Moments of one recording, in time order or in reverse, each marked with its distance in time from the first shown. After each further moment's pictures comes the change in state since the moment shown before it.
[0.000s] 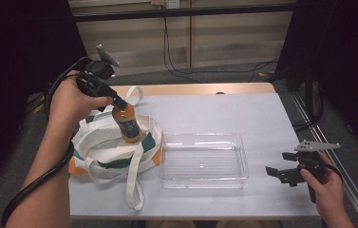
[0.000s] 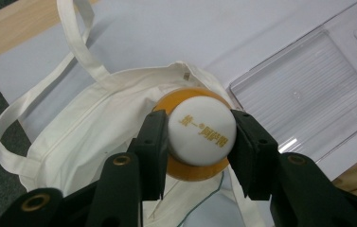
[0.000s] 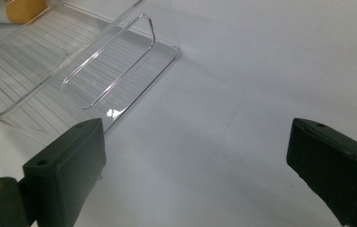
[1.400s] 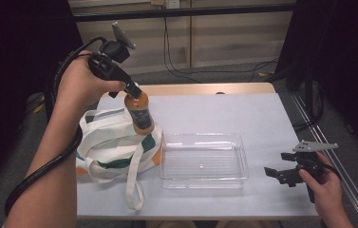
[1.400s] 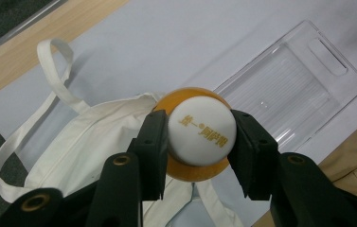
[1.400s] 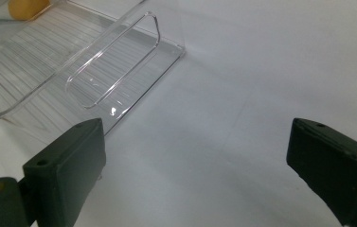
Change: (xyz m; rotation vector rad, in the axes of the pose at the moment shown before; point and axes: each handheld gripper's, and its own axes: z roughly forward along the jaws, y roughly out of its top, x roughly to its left) left arm -0.038 0.039 -0.024 0.020 -0.025 0.114; right arm 0.003 0.000 0.002 0.009 0.004 -0.011
